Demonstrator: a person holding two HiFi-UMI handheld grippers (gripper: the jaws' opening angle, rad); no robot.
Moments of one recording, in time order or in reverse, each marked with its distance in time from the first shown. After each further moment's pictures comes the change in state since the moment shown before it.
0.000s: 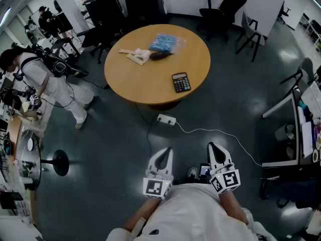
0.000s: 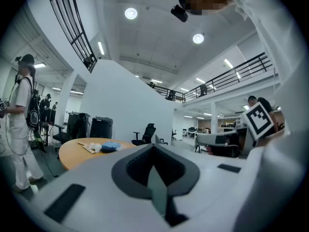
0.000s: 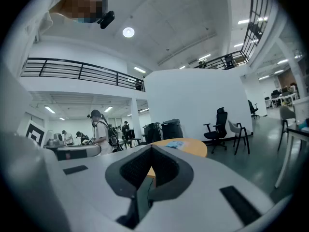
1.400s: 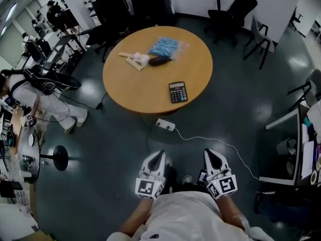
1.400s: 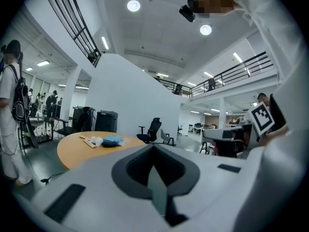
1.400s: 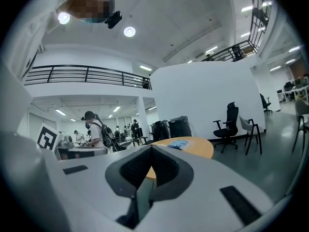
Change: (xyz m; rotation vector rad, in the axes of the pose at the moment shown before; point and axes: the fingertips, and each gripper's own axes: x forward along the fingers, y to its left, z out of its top) left arm 0.090 0.000 -0.020 -0.020 0.072 0.059; right arm 0.046 -0.083 0.003 0.004 0.029 0.133
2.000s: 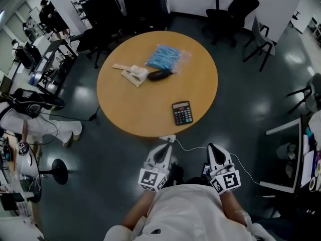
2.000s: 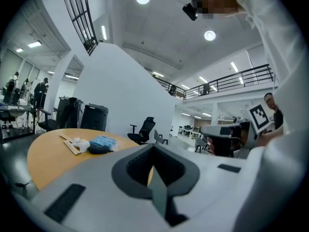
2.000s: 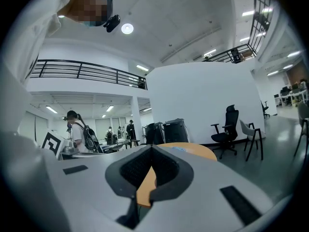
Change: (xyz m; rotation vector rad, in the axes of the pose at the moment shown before) left arm 0.170 0.111 0.021 -0.057 0.004 -0.149; right arm 0.177 -0.062 0.035 -0.017 -0.019 -0.055
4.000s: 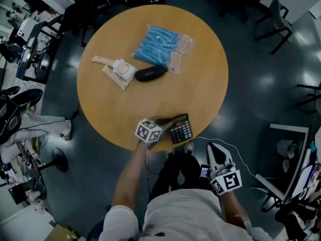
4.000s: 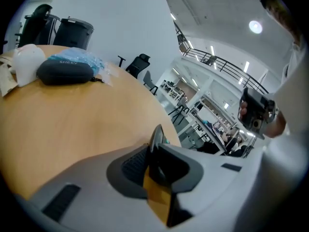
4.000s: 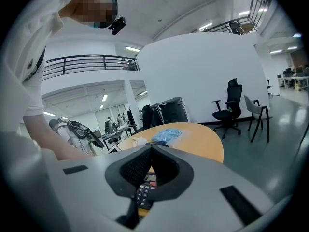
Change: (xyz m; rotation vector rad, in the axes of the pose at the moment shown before) left arm 0.266 0.159 -0.216 -0.264 0.726 -0.384; right arm 0.168 -0.123 -0.062 0.112 0.235 0.032
